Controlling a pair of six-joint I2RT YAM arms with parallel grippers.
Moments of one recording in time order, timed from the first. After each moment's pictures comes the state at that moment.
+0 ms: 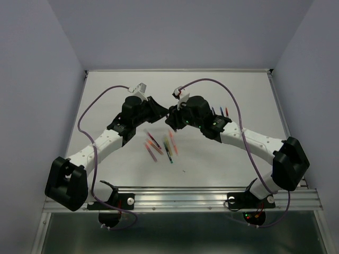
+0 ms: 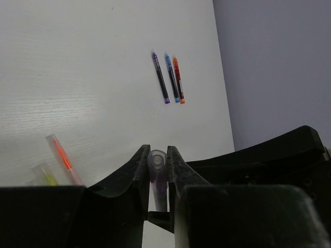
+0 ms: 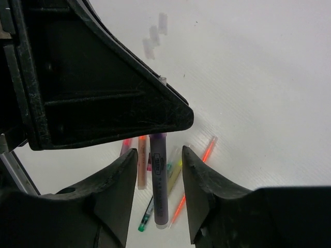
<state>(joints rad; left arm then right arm) -0.49 1.28 0.84 0.12 0.22 -0.87 0.80 1.51 1.14 -0.02 -0.10 0.22</state>
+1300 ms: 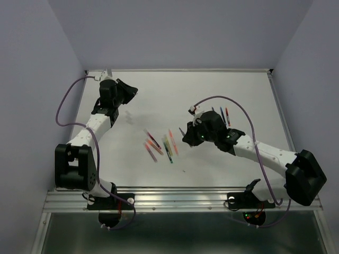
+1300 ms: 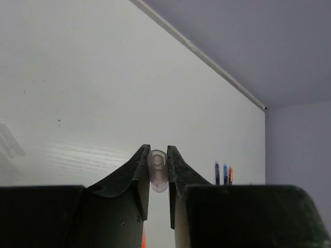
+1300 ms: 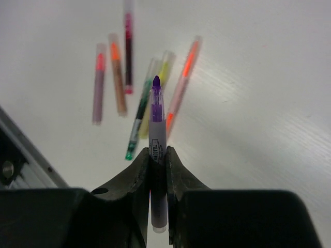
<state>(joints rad) -0.12 1.47 1.02 0.14 0.13 -0.83 0.76 1.31 0.81 -0.09 -0.16 0.32</state>
